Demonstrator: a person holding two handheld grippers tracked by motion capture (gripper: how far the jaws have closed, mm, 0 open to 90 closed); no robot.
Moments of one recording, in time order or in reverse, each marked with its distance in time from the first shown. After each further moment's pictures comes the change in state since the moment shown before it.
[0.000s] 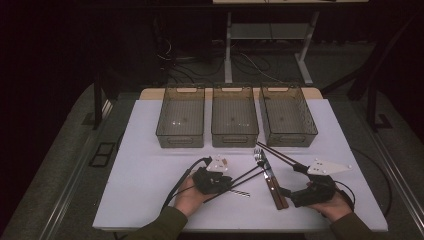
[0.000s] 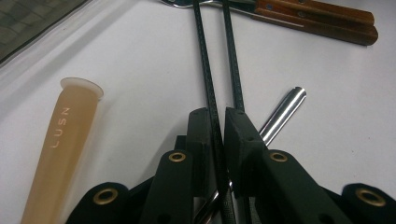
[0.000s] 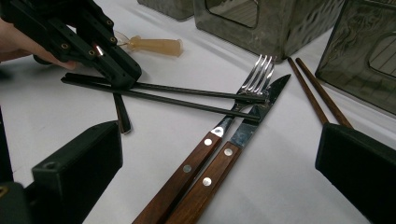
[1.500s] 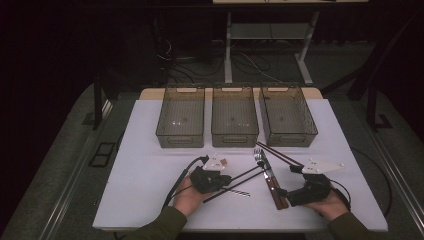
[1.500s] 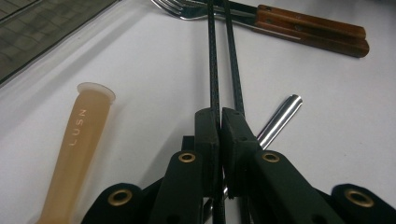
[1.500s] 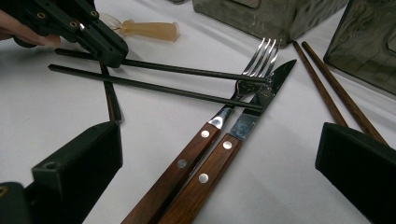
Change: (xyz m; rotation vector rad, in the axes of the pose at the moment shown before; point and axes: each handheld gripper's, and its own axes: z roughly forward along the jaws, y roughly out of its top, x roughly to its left) left arm 0.002 0.001 -0.011 -0.032 -0.003 -0.014; right arm -0.003 -0.004 0.013 0.046 0.000 0.006
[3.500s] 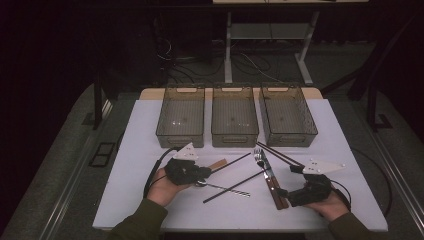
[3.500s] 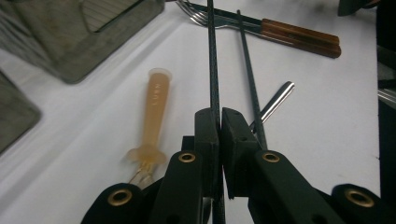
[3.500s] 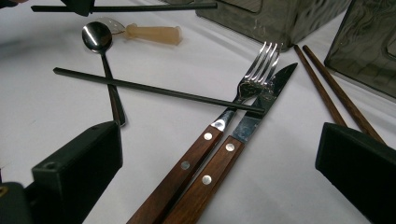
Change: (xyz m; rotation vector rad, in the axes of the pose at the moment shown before) left arm 0.032 -0.007 -0.067 -0.024 -0.007 -0.016; right arm 0.001 0.001 -0.002 -0.009 0.007 -0.002
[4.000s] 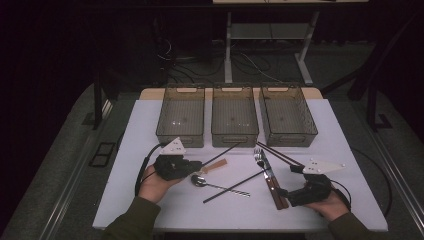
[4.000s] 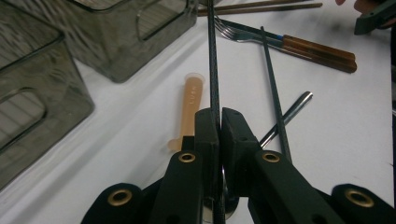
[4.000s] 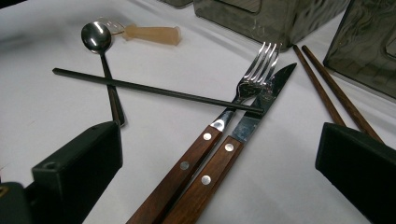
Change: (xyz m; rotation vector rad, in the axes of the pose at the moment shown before) left arm 0.016 -0.006 -0.022 -0.056 0.055 -0.041; right arm 0.000 0.000 0.000 0.000 -0.001 0.002
